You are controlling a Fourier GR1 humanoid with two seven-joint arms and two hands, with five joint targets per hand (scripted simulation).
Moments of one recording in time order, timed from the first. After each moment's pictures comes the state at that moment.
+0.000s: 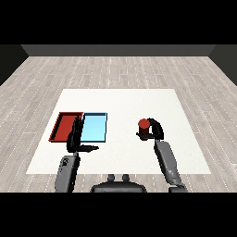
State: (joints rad) left arm -0.02 0.03 0.00 -1.61 0.06 -0.05 -0.40; right arm -0.33 -0.10 -0.06 -1.12 -0.06 0.04 -0.37
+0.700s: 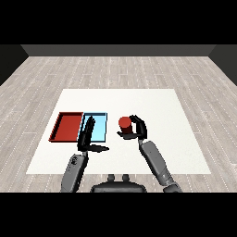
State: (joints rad) left arm -0.06 0.00 -0.17 -1.60 0.04 0.04 -0.28; right arm -0.36 -0.01 0.27 -1.33 -0.10 -0.30 -0.26
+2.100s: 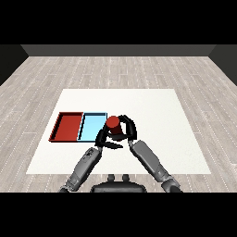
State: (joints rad) left arm -0.28 0.00 -0.40 -1.23 0.23 0.21 -0.34; right arm -0.46 0.00 0.48 -1.31 -0.23 -0.52 -0.28
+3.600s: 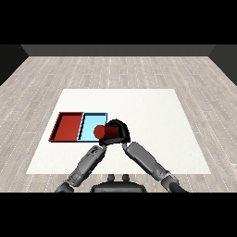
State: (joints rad) left arm -0.37 0.01 -0.50 -1.16 0.31 0.51 -0.28; right arm -0.52 -0.01 0.64 -1.28 -0.36 -0.61 -0.33
